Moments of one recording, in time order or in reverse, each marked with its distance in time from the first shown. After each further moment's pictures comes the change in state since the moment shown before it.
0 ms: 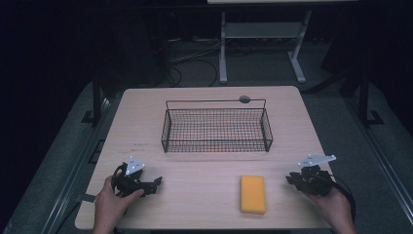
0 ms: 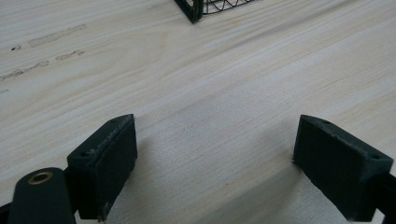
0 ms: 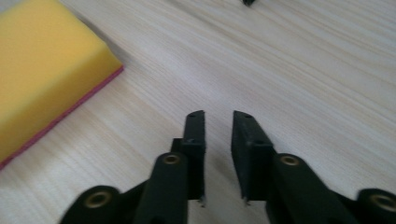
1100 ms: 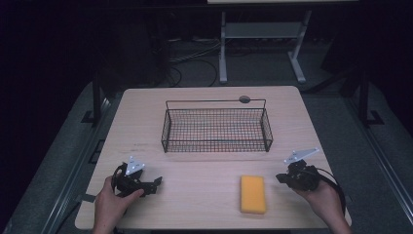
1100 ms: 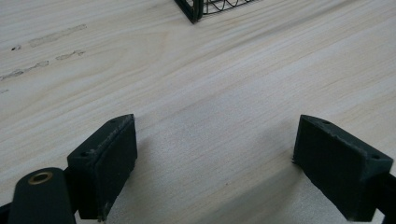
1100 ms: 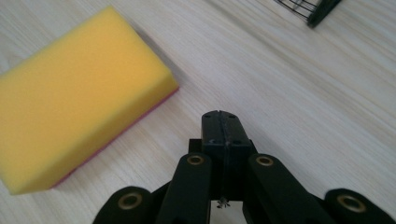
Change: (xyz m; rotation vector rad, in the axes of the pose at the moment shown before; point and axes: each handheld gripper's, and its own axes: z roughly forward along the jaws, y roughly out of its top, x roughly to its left) left arm 0.000 0.000 0.000 -0.001 -0.001 -0.001; right arm 0.021 0.030 0.008 0.080 0.105 -0.073
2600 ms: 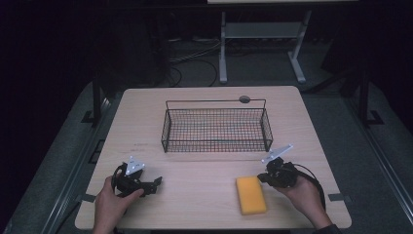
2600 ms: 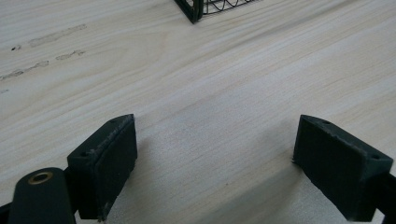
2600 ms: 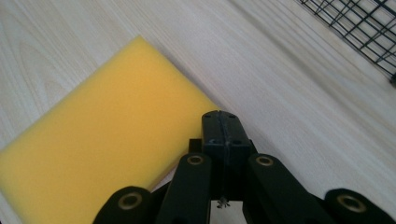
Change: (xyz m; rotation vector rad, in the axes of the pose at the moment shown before) left arm 0.000 0.000 0.000 0.001 0.000 0.000; right arm 0.029 0.035 0.028 0.043 0.069 -0.091
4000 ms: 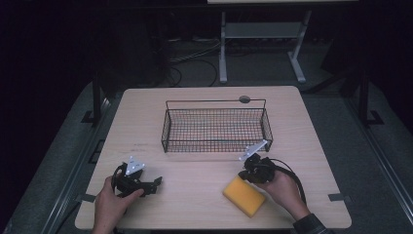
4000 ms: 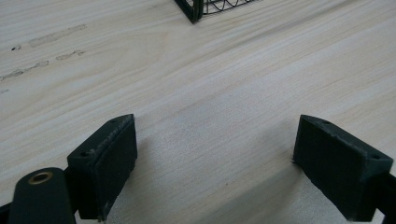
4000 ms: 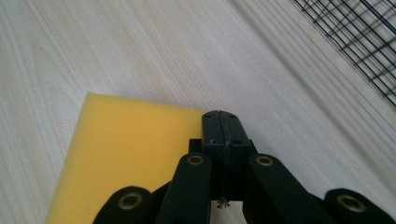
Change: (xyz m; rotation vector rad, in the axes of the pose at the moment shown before) left arm 0.000 0.000 0.000 0.003 0.000 0.000; right arm 0.026 0.045 0.028 0.014 0.048 -0.096
